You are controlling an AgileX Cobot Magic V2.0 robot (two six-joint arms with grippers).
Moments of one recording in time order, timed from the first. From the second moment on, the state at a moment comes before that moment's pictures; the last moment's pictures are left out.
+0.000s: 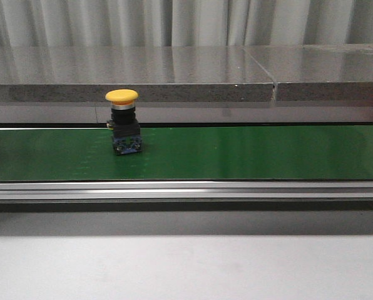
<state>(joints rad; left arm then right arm) 0.06 1.59 -1.48 0.00 1.07 -0.02 -0.03 -0.01 0.03 -0.11 0.08 0.19</state>
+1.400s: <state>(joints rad) -0.21 0.34 -0.66 -0.09 0.82 0.07 -0.03 -0.01 0.03 -0.11 0.08 0.19</state>
